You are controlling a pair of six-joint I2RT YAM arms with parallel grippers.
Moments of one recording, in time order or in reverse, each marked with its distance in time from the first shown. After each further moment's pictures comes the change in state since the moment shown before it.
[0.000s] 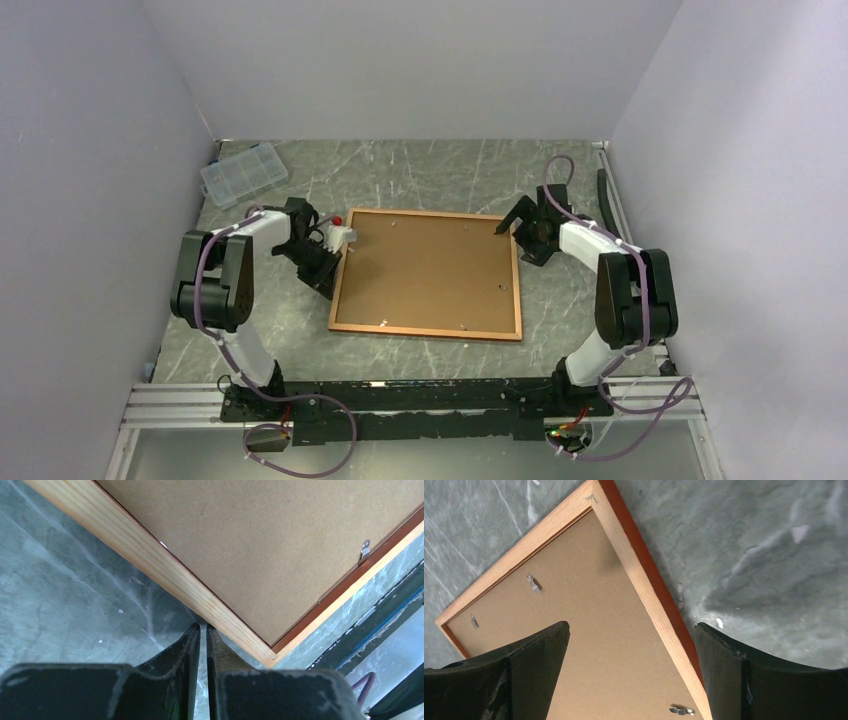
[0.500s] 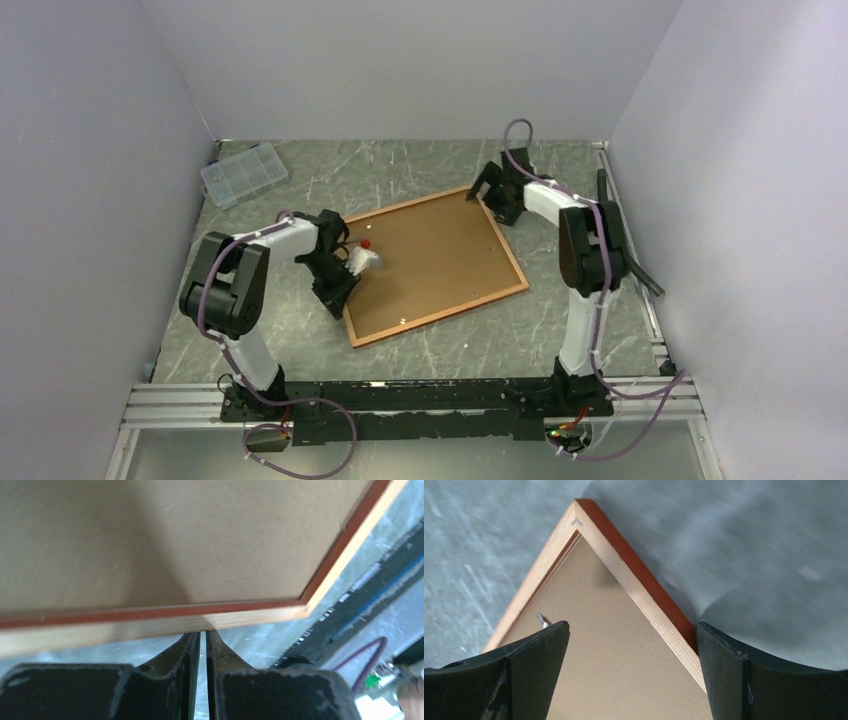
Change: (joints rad) left arm -0.188 -0.032 -0.030 -0.076 -0.097 0.031; right arm 0.099 0.374 0.404 0.008 -0.023 -0.022
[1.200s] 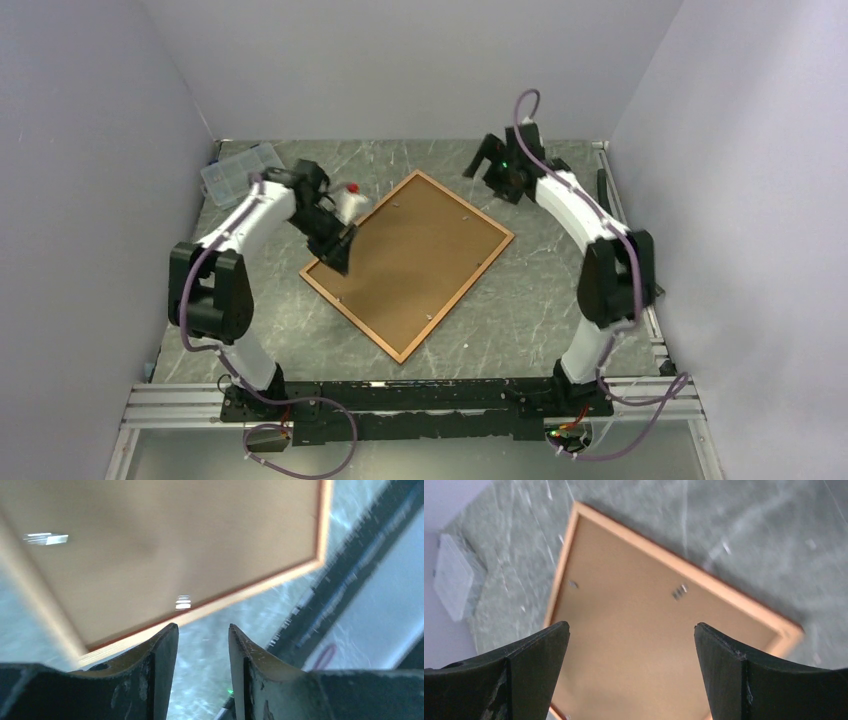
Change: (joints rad) left arm 0.015 -0.049 0.313 -0.257 0.171 0.018; right arm 0.086 -0.113 0.242 -0.176 0.041 -0.051
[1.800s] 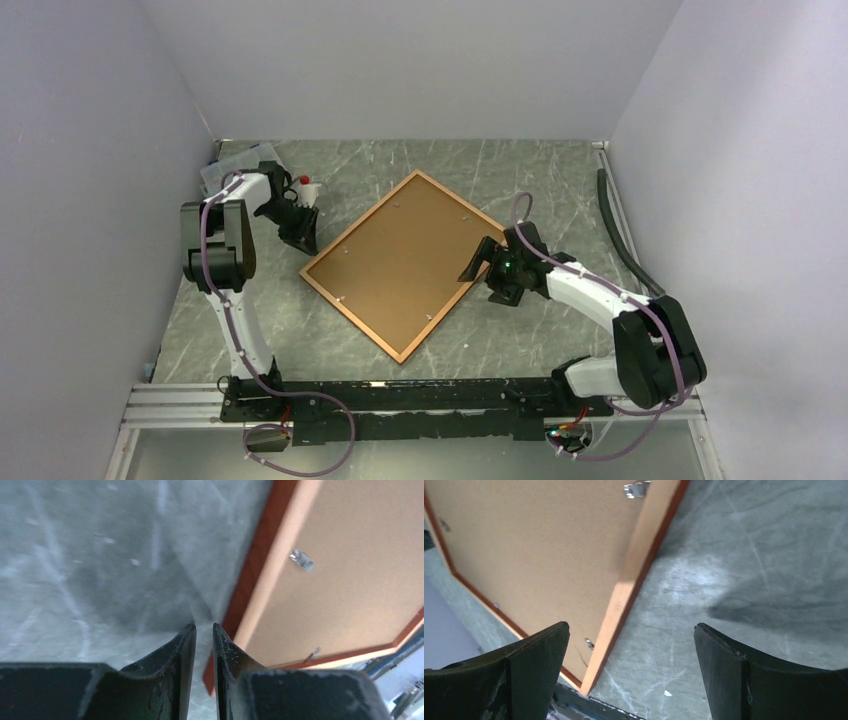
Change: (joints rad) left arm 0.360 0.399 0.203 0.244 -0.125 -0.167; right arm 0.122 -0.549 -0.923 0.131 -0.133 0.145
